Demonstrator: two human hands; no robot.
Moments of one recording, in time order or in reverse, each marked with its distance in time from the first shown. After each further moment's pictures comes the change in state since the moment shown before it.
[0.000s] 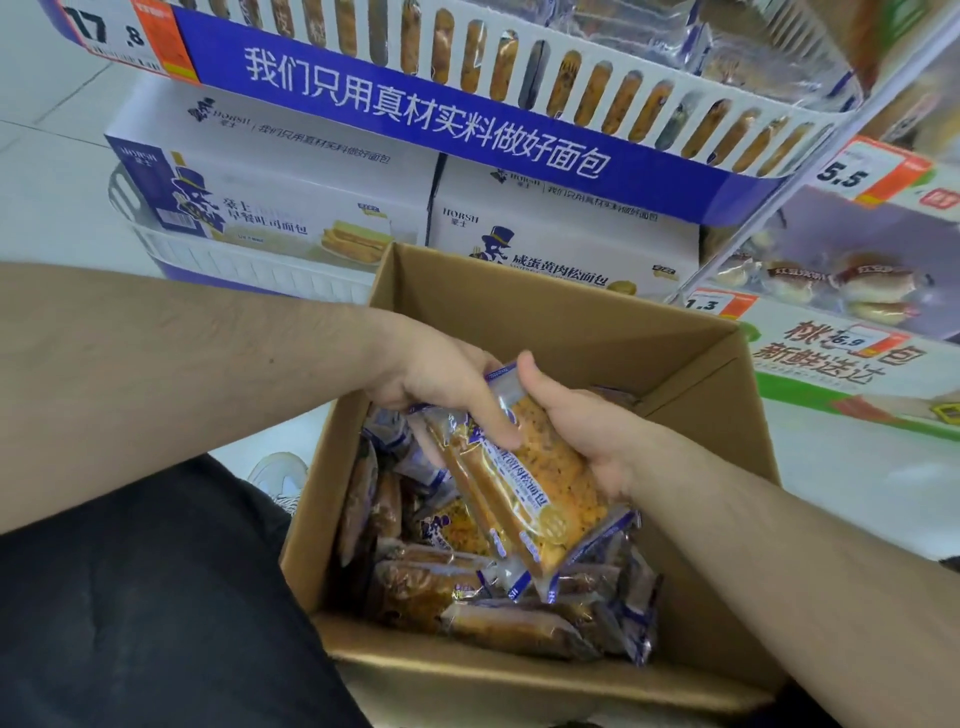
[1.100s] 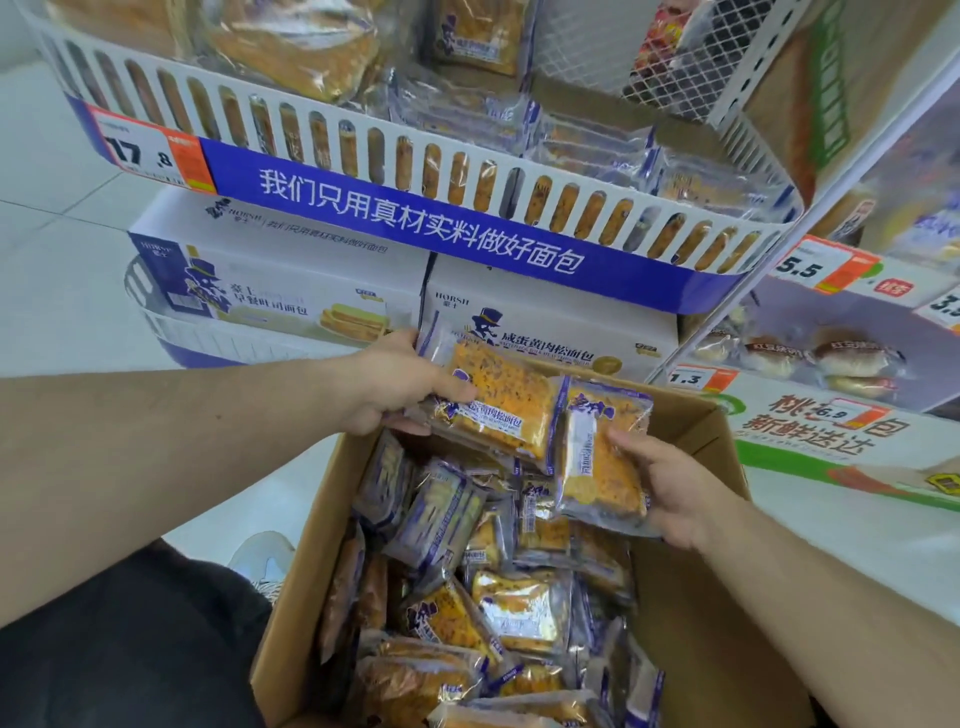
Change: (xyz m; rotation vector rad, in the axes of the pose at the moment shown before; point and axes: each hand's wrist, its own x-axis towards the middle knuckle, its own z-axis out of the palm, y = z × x) left_hand -0.003 -0.003 -0.046 -0.519 0.758 0.131; right_hand -0.008 -0.004 -0.084 0.350 0.151 -0.225
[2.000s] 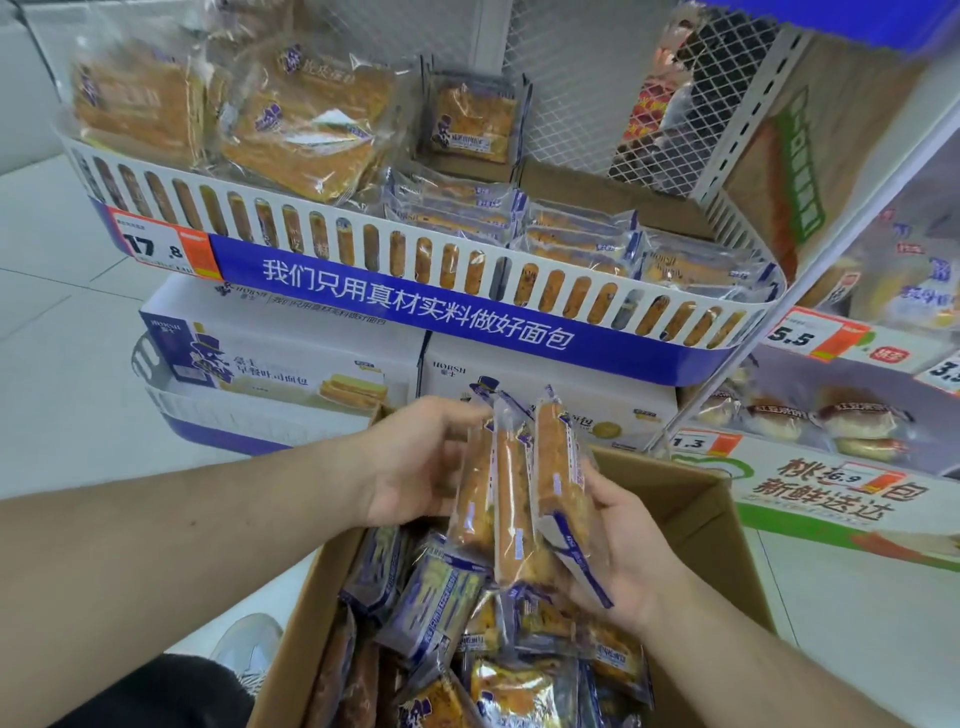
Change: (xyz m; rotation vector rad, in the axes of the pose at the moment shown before) left_hand -0.025 0.034 0.019 -0.306 -0.293 -0.073; right_hand -0.022 -0.016 0.067 0.345 -0.210 0.043
